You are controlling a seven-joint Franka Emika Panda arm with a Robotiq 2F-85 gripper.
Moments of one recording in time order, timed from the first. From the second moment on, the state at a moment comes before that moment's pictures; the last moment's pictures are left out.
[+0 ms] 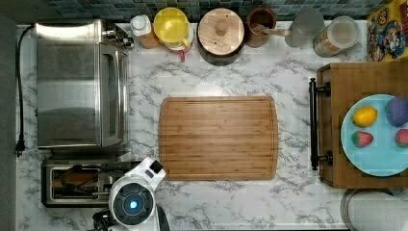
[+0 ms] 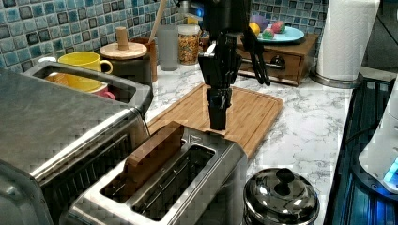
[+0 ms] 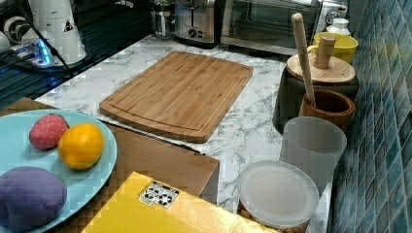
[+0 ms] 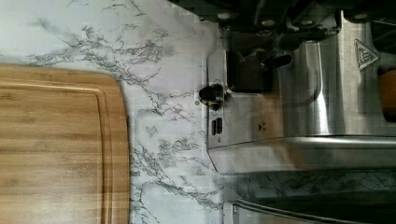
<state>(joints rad) 0.44 -0.33 0.12 -2.62 0.47 0.74 -0.56</state>
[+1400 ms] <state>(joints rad) 0.39 -0.09 0.15 -2.54 0.45 0.79 -0.52</state>
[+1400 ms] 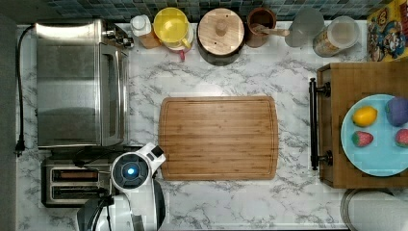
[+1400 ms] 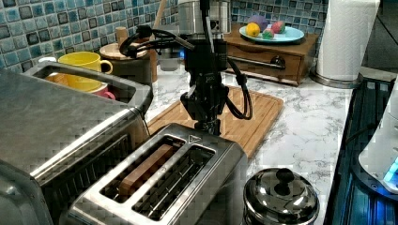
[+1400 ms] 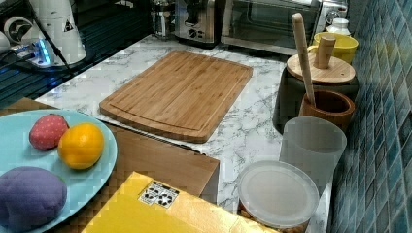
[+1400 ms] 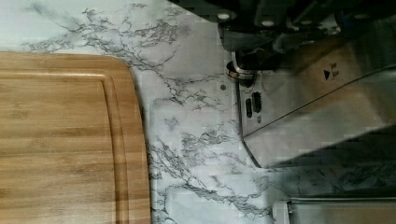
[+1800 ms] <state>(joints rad) 0.39 -0.06 0.15 -2.53 0.46 0.82 -0.52</state>
